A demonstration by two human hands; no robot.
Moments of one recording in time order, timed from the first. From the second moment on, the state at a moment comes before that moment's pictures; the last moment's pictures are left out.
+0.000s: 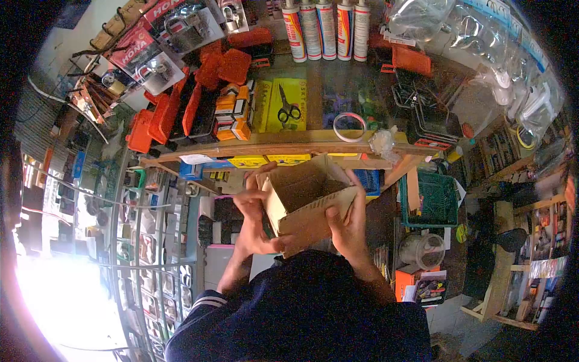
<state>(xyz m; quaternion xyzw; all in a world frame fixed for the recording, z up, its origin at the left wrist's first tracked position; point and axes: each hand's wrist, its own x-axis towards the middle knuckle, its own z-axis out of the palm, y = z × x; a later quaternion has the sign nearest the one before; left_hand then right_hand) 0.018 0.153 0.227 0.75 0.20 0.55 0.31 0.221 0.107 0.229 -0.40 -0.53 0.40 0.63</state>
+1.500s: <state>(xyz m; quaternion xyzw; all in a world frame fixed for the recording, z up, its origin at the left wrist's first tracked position) 0.000 0.132 0.229 0.71 0.08 0.69 0.10 0.222 0.094 0.267 -0.31 -0.52 0.57 0.56</state>
